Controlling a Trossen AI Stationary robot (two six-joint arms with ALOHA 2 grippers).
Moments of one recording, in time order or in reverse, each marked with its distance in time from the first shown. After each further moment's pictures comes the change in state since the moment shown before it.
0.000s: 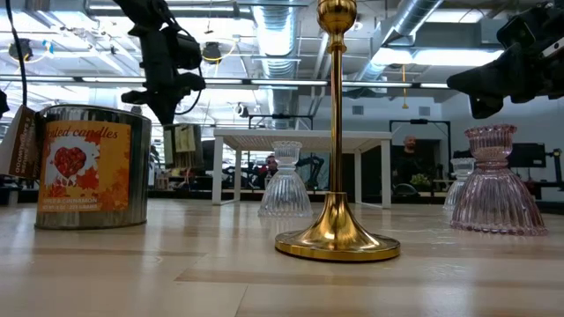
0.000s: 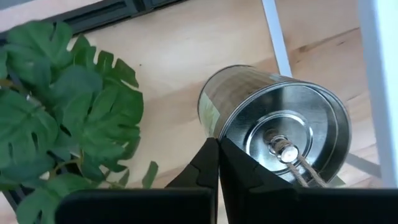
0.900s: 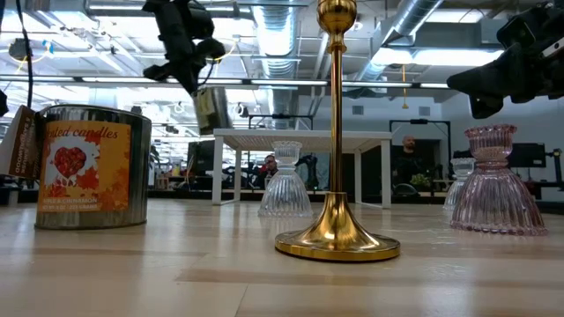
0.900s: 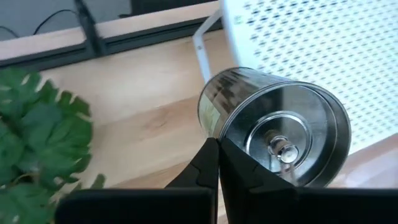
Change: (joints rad) left arm -0.059 0.083 0.340 -0.114 0.071 -0.139; right arm 0.000 0.000 0.000 0.000 -0.001 0.000
